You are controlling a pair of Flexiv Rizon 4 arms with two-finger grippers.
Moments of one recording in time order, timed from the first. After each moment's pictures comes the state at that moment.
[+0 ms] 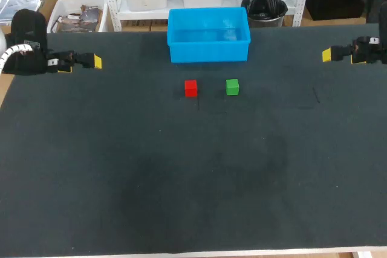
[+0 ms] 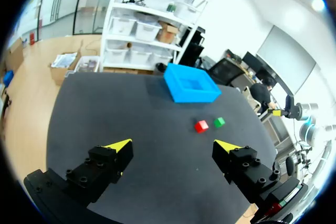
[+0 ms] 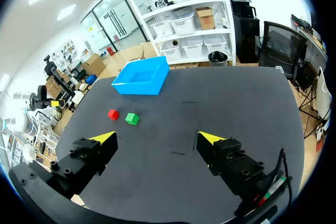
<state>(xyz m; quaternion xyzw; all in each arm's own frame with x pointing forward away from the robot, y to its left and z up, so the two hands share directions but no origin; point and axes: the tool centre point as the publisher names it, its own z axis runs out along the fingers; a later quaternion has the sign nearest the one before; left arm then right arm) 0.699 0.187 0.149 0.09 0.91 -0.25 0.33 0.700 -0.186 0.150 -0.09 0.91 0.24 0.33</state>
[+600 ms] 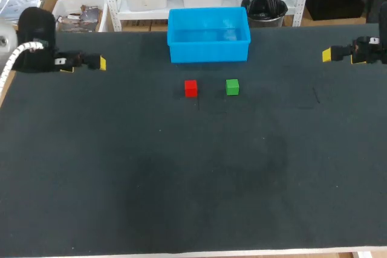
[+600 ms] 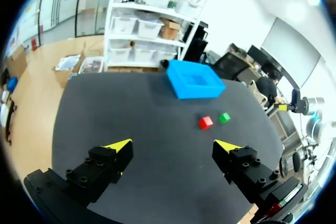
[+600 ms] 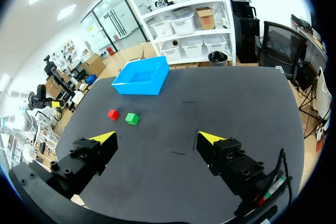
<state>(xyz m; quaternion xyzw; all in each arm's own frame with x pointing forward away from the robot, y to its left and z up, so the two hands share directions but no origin) 0.698 0.178 0.149 0.10 0.92 -0.21 0.32 0.700 -0.186 0.150 -0.09 0.91 0.24 0.33</state>
